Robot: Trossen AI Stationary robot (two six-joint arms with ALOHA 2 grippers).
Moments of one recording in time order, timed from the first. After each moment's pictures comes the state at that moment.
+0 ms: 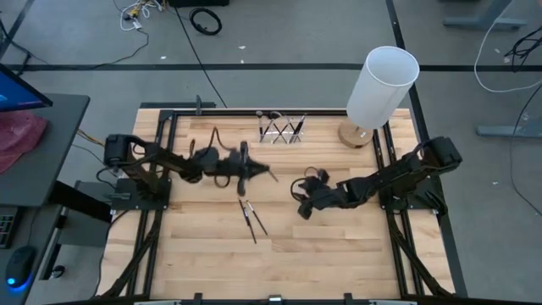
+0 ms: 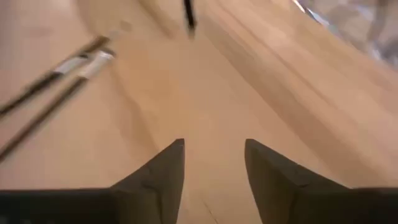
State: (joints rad) left arm 0.15 1.65 0.48 1.28 0.15 -0.09; right arm 0.25 1.57 0.63 0.16 0.53 0.55
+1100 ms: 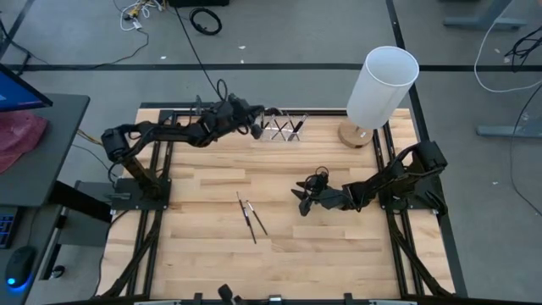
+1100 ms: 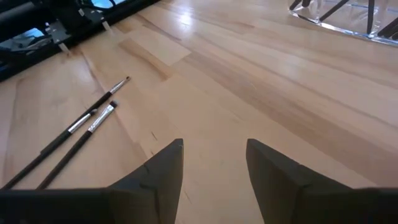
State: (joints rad) left arm 0.52 1.65 0.84 0.68 -0.14 0.07; right arm 0.25 1.72 0.44 0.75 0.62 0.64
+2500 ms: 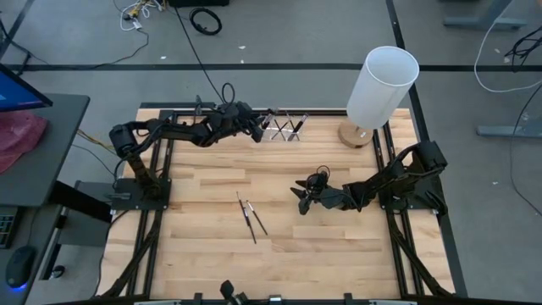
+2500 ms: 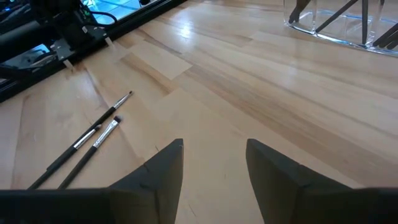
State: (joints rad) left arm 0.55 1.73 0.84 0.60 -0.08 -0.15; right arm 0.25 1.72 0.44 0.79 0.65 0.65
